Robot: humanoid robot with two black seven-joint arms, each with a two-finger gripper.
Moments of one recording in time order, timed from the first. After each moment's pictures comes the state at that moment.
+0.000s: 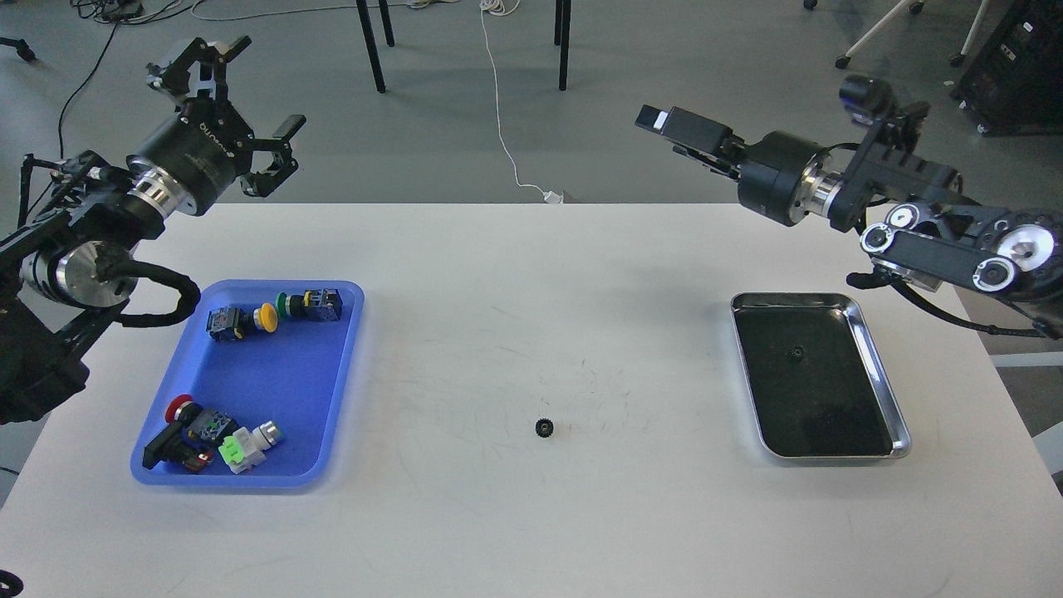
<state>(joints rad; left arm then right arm) -0.82 0.56 -0.66 -0.94 0.18 -0.40 -0.24 1.16 -0.60 0.02 1.02 -0.64 -0.04 0.49</state>
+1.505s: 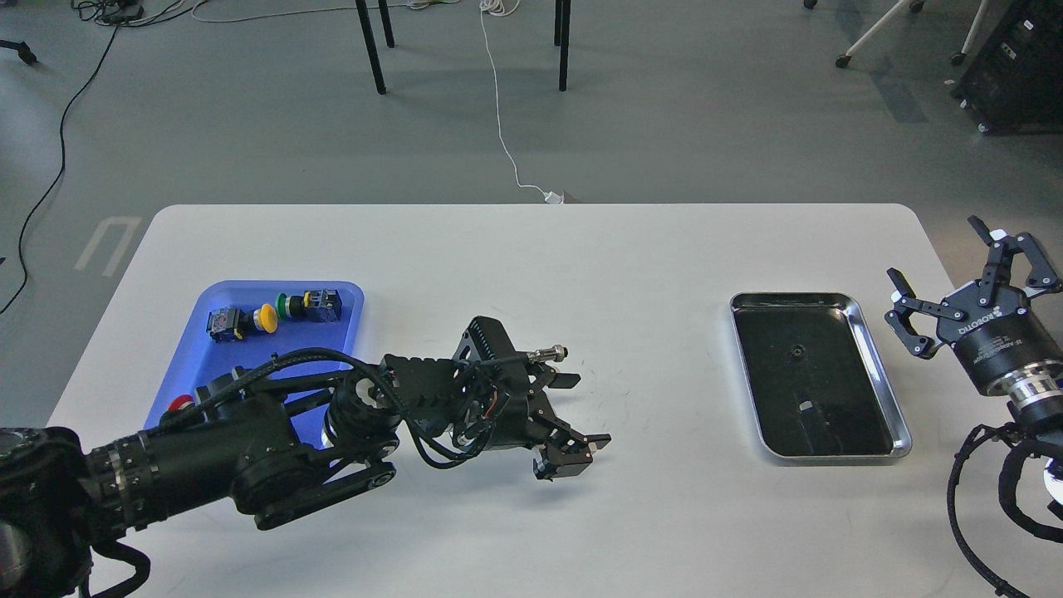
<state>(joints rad) -0.77 0.19 -0.23 -1.18 2.18 -0.18 -0.23 0.29 -0.72 0.75 1.00 0.11 0.49 0.49</state>
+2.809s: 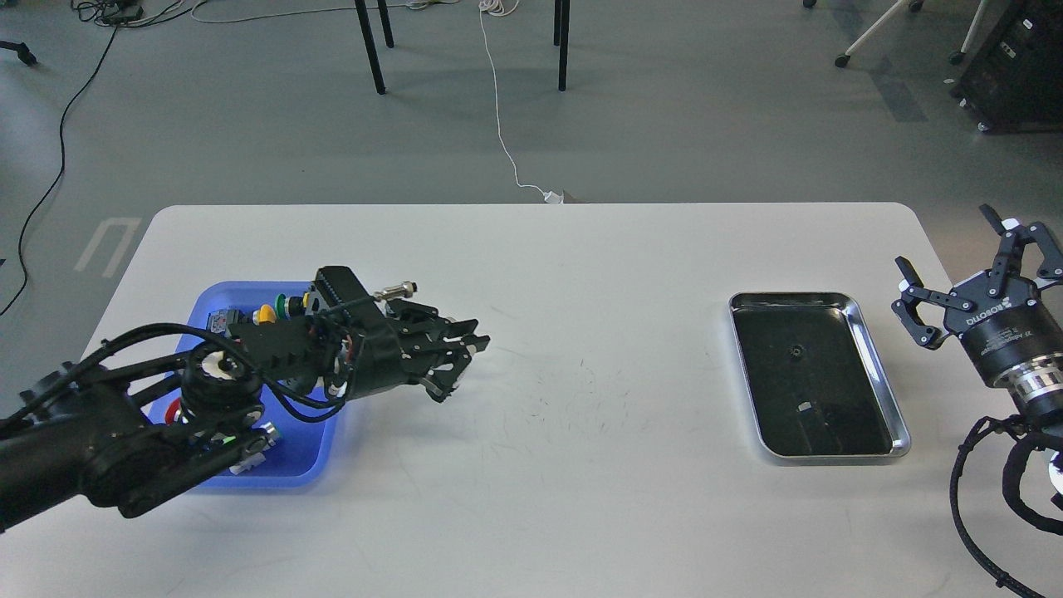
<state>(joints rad) -0.68 0.55 -0.41 -1.31 2.12 -0.08 -0.25 0.29 -0.72 0.78 1.01 0.11 0.49 0.49</state>
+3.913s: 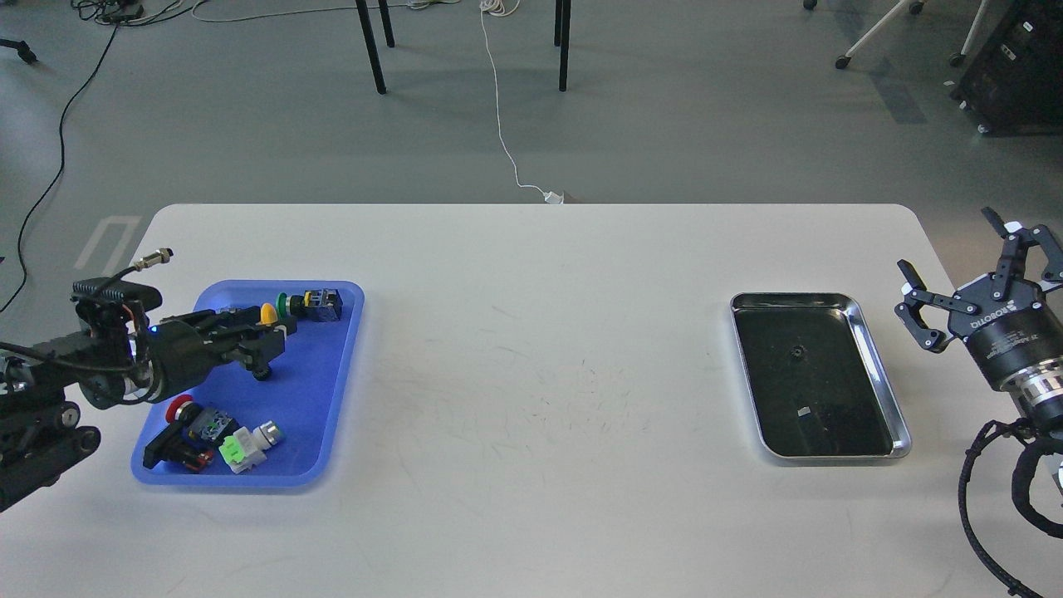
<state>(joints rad) -0.65 0.79 -0.39 -1.02 1.50 -0.02 -0.36 0.27 -0.79 0.78 1.05 0.11 0.49 0.49</state>
